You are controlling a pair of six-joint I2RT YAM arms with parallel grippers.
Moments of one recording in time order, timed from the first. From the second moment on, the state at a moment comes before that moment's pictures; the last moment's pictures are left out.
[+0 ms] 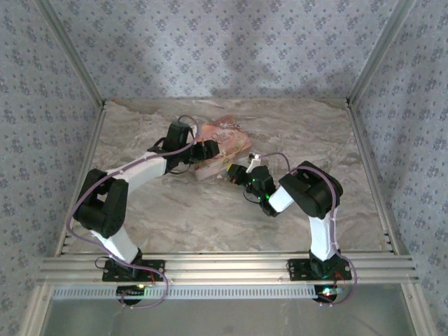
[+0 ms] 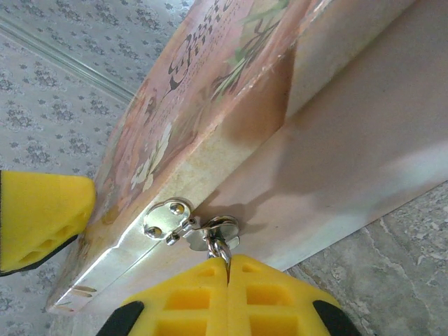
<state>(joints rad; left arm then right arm) -0.47 1.68 1.07 -0.08 0.38 -0.68 0.65 1.99 0.60 1.18 -0.03 0.89</state>
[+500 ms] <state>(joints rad) -0.47 1.67 1.05 -0.05 0.37 -0.70 0.65 1.99 0.62 1.15 -0.02 0.89</state>
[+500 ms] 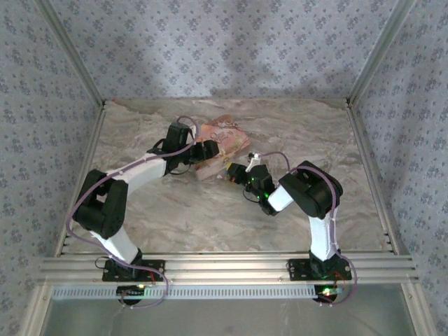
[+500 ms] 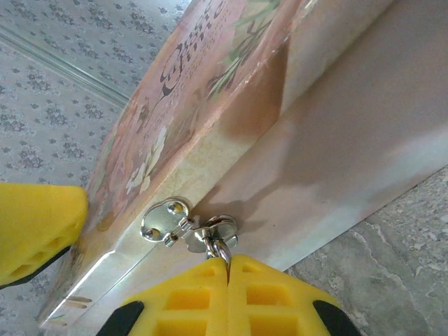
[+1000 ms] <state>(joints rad) -0.47 1.67 1.04 -0.04 0.37 -0.70 0.65 1.99 0.63 1.14 -0.01 0.89</state>
